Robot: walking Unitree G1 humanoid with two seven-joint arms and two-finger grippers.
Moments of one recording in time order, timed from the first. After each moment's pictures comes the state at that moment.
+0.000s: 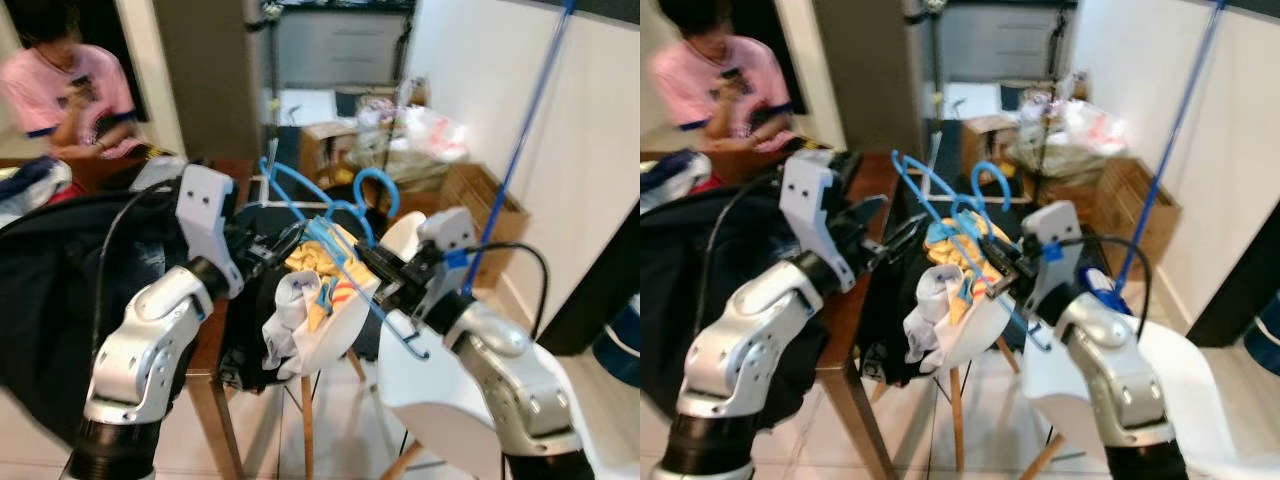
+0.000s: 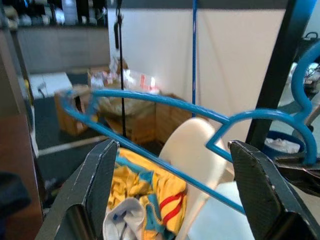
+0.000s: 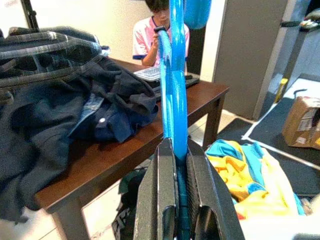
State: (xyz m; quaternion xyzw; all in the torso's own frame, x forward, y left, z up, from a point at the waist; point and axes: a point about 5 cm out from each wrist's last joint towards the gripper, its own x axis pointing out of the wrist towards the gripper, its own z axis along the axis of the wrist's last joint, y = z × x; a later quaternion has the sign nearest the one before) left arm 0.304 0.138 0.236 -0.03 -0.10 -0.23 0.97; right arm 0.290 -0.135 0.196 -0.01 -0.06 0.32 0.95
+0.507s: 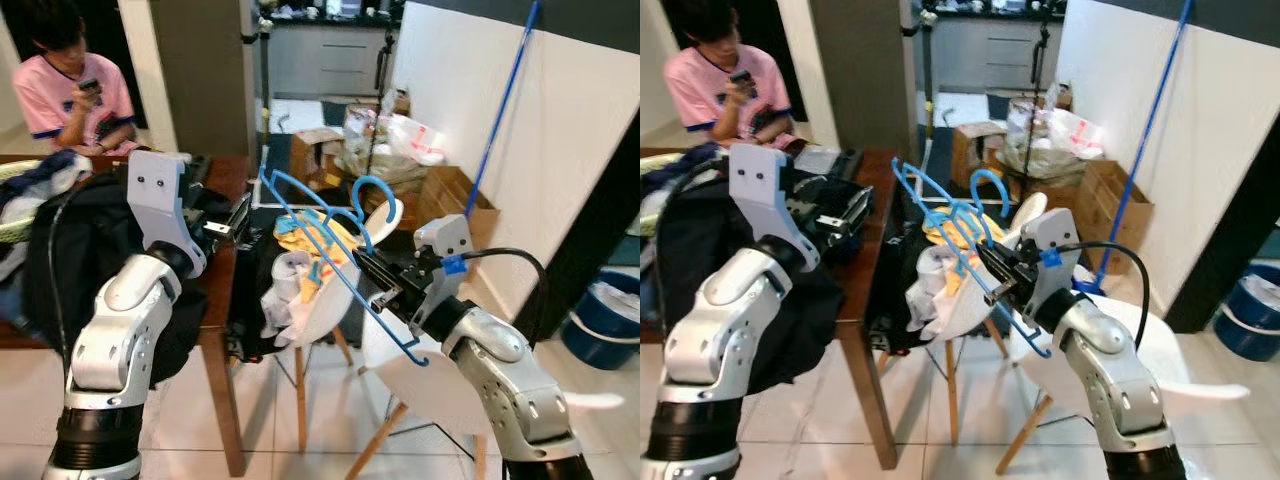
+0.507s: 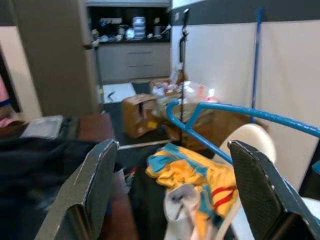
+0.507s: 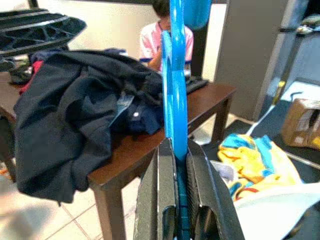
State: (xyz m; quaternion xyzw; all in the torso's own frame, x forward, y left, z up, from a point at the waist) left arm 0.314 0.172 0.238 0.00 -0.11 -0.11 0.99; right arm 0.290 -0.136 0.195 -0.01 -0.05 0.31 0.95
